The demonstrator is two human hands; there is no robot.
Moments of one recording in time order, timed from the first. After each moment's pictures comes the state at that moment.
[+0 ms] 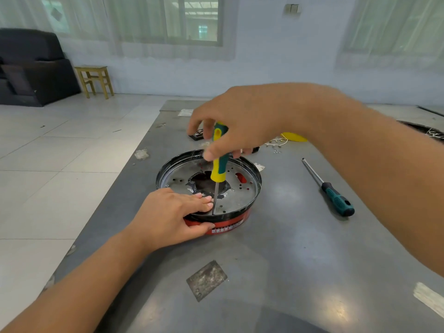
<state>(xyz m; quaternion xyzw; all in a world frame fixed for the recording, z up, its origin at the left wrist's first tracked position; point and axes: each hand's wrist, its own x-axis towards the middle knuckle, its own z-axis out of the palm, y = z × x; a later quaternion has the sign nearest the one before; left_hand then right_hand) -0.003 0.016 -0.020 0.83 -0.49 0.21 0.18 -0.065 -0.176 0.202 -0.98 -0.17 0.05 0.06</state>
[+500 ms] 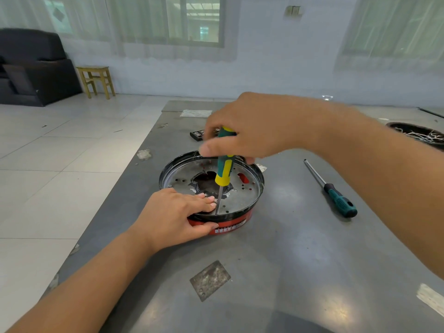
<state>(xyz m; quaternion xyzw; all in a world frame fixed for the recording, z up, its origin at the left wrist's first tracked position) -0.004 0.016 -0.021 0.82 -0.49 0.24 0.17 -0.080 -0.177 0.189 -0.99 -0.16 -0.02 0.00</state>
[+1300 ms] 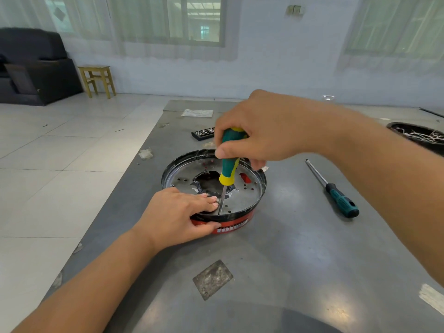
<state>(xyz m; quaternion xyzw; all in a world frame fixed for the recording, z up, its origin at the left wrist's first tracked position) -0.006 0.016 -0.019 0.82 -0.49 0.24 0.17 -0.089 -0.183 0.187 -0.98 -0.18 -0.03 0.03</state>
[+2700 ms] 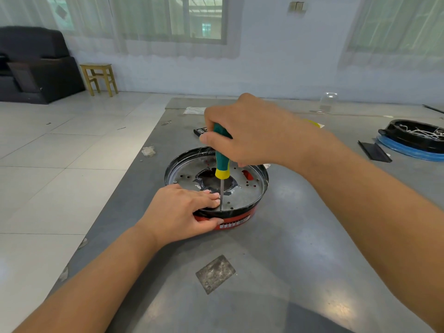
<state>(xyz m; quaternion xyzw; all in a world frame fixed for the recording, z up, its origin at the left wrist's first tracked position) -0.009 0.017 -0.018 0.83 -0.49 0.21 0.19 -0.081 -0.160 0.163 -0.98 -0.15 -0.16 0.00</state>
